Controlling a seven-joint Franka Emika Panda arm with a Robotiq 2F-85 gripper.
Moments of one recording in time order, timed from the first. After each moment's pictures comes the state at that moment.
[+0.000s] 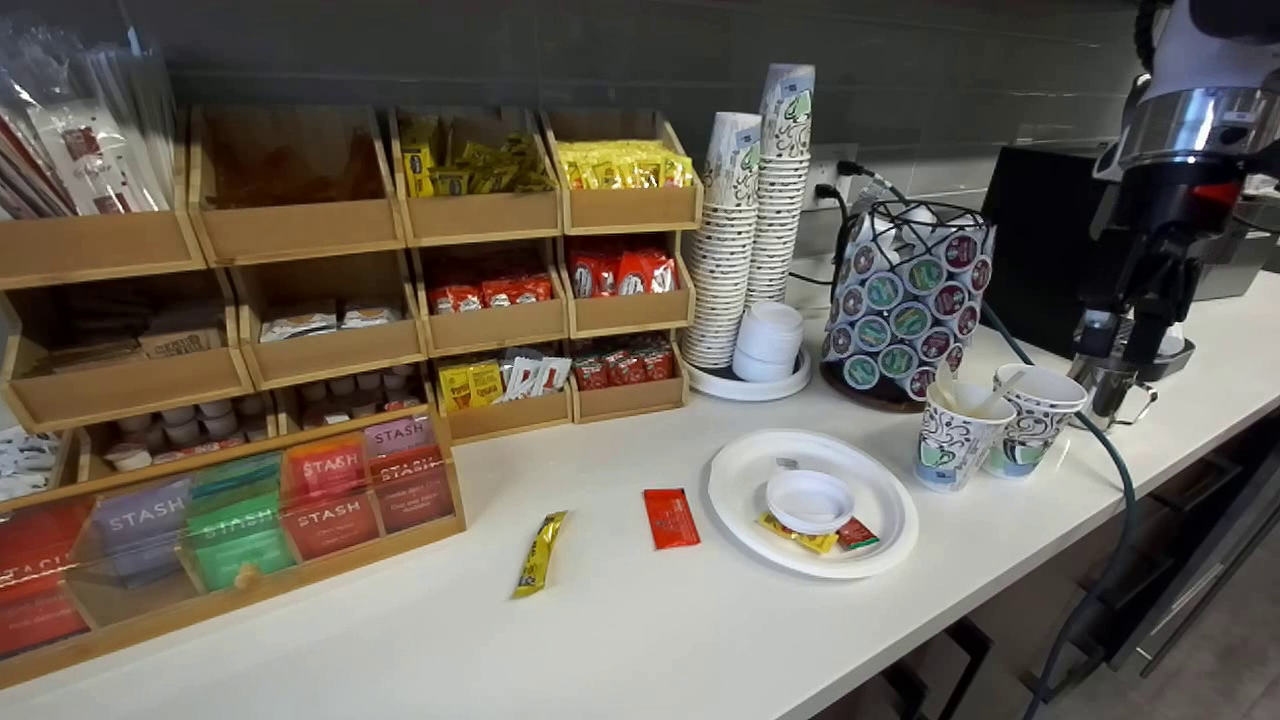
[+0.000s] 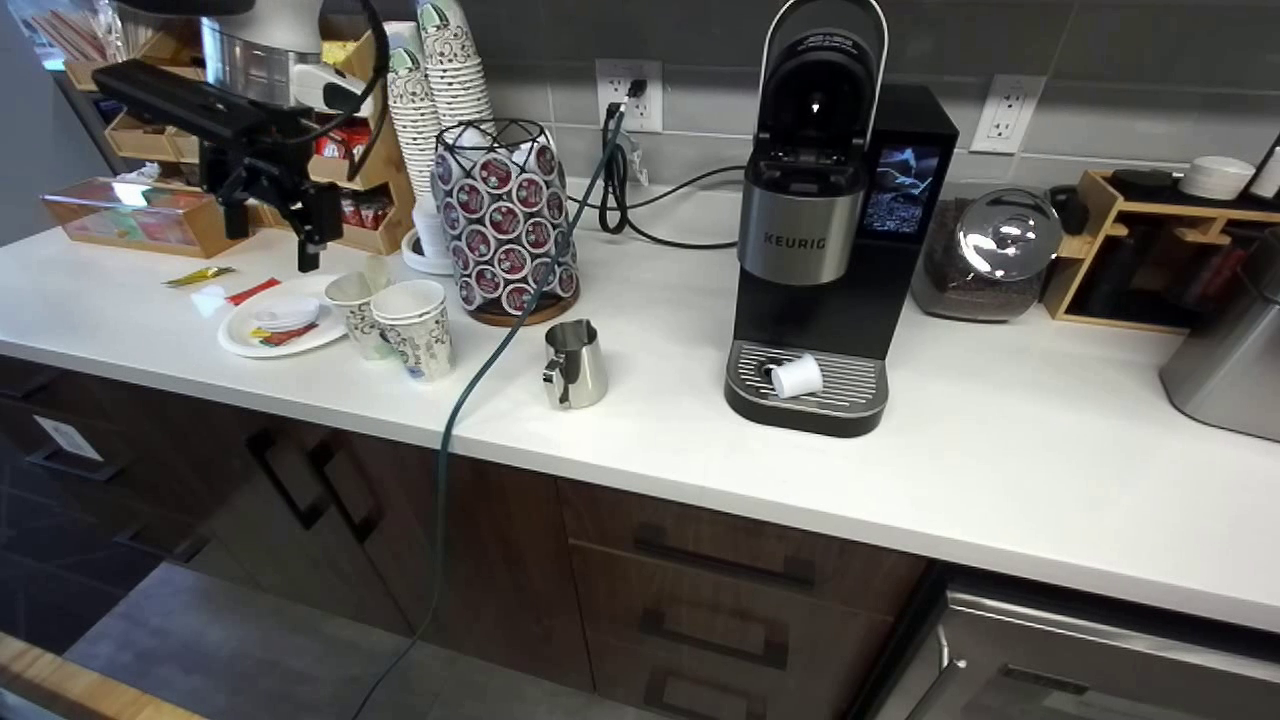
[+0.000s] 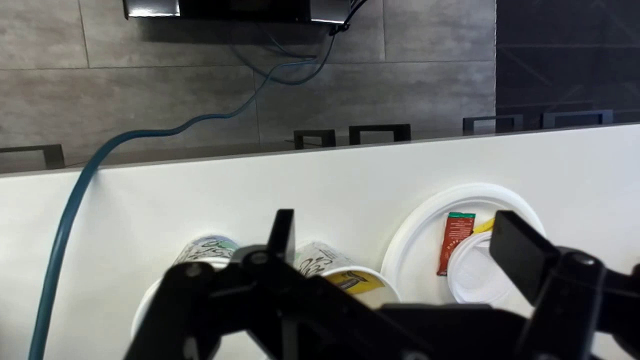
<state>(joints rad) -0.06 -0.06 -0.11 -2.27 0.24 1.96 -0.31</state>
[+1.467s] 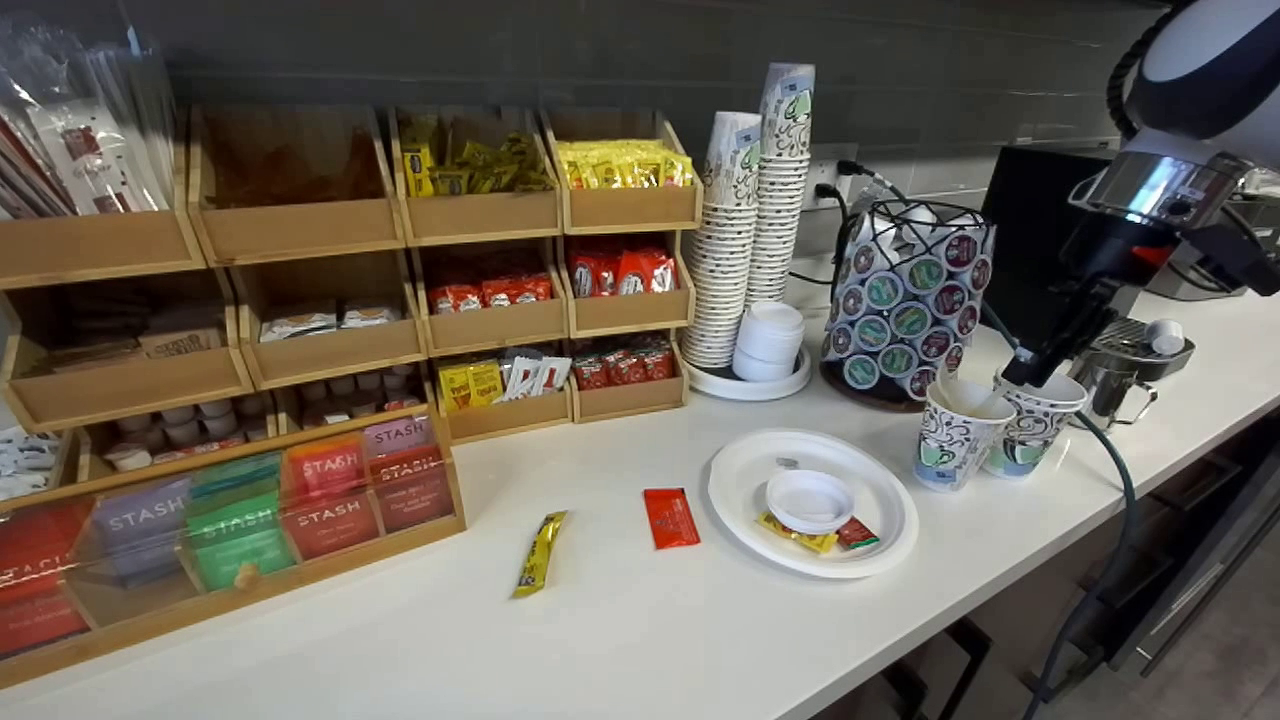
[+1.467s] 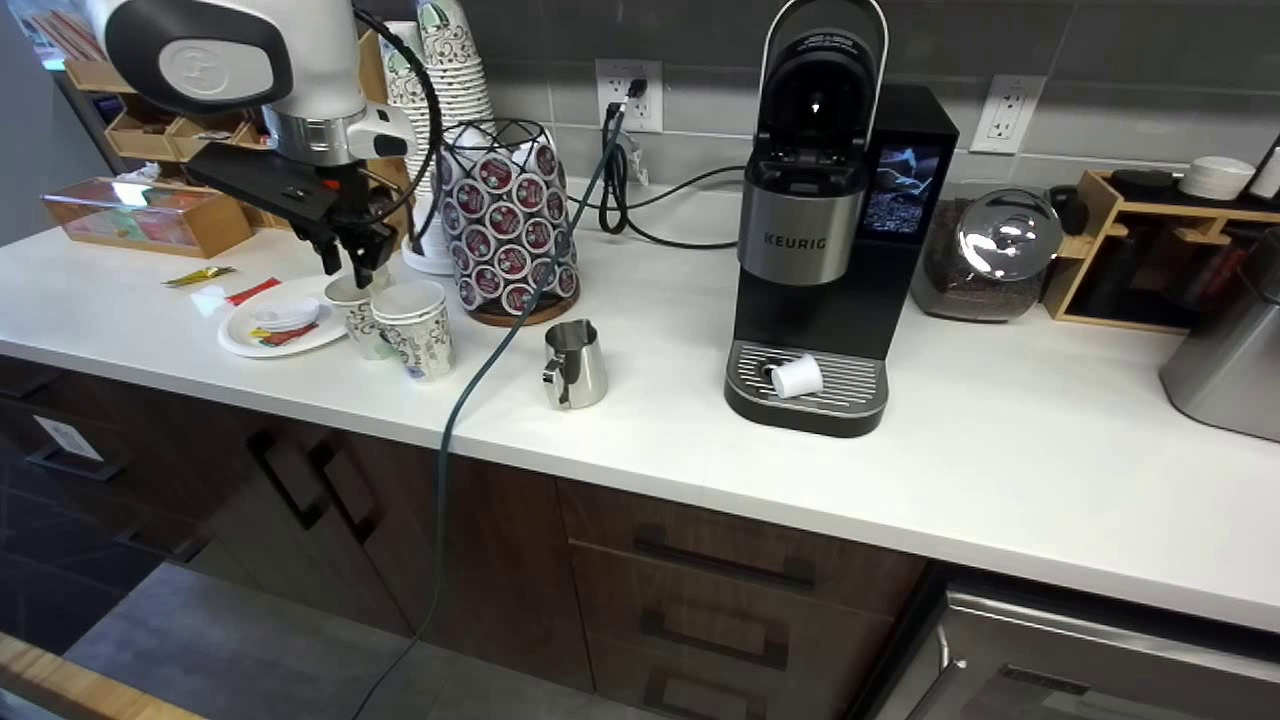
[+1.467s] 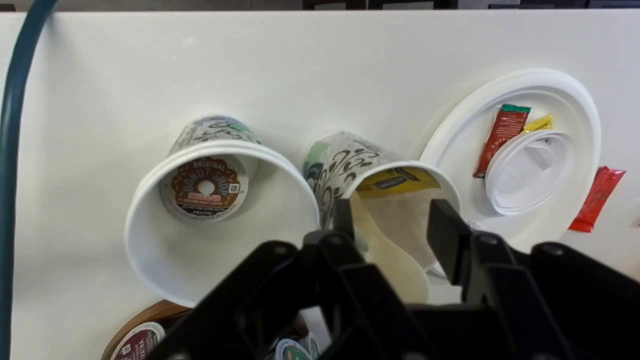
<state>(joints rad) -0.08 0.05 -0.10 -2.33 0.44 2.36 -0.53</state>
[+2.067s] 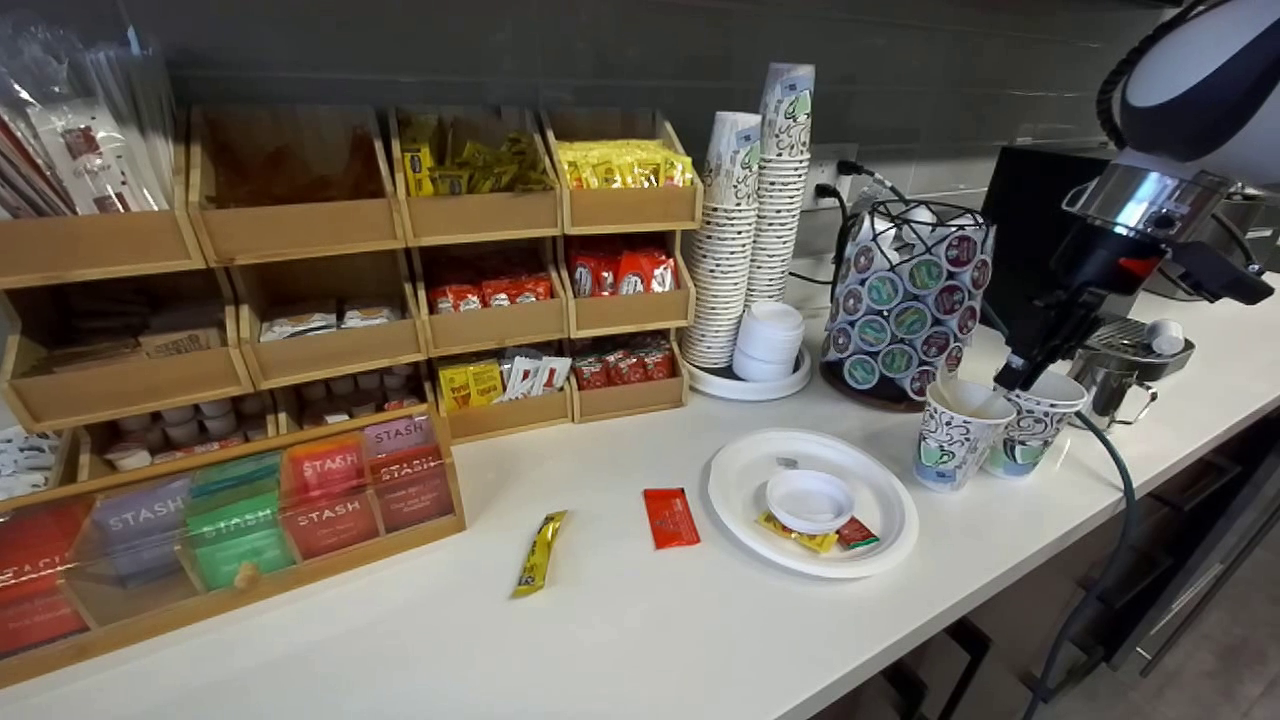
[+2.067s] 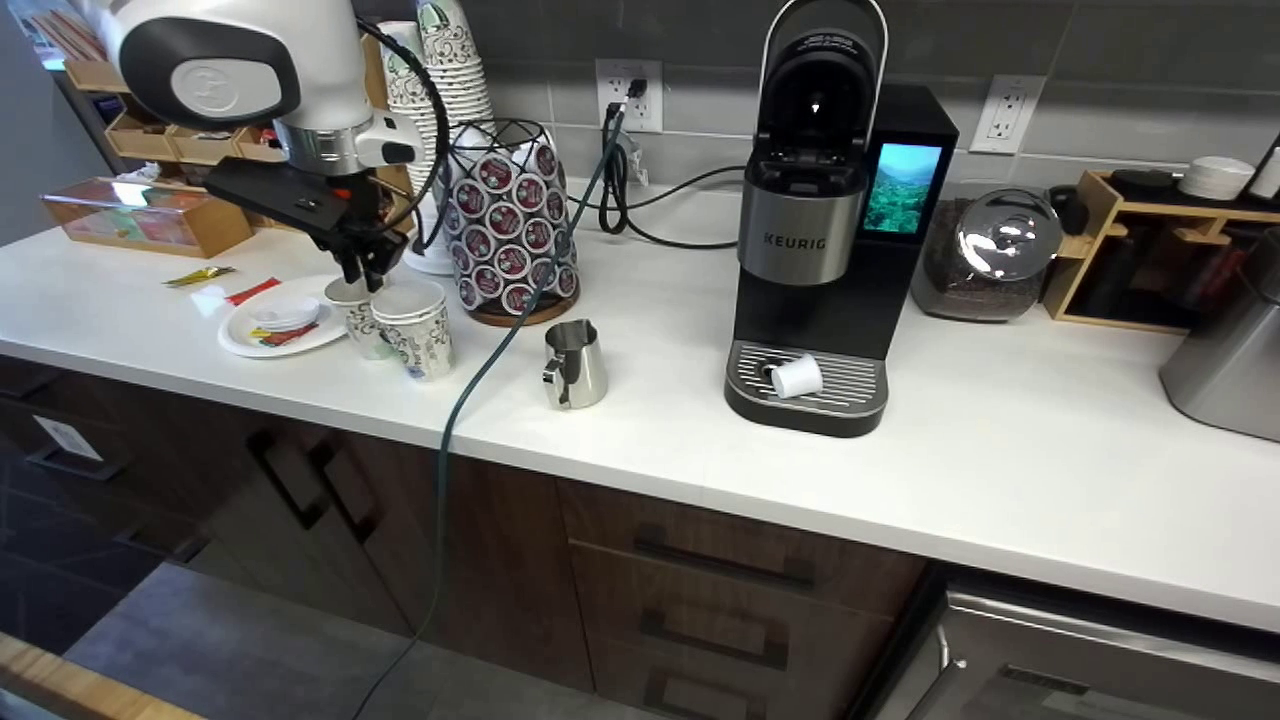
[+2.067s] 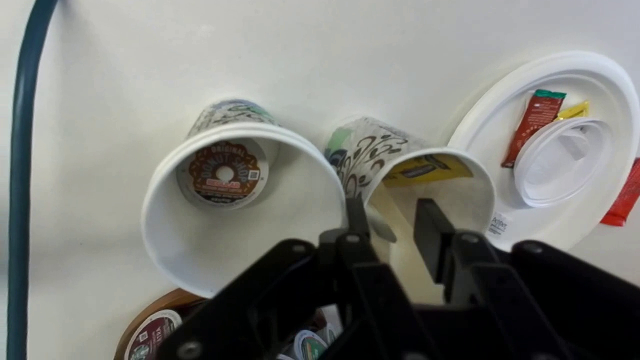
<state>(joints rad) -0.08 0.08 -0.09 -2.33 0.44 2.44 -0.53</state>
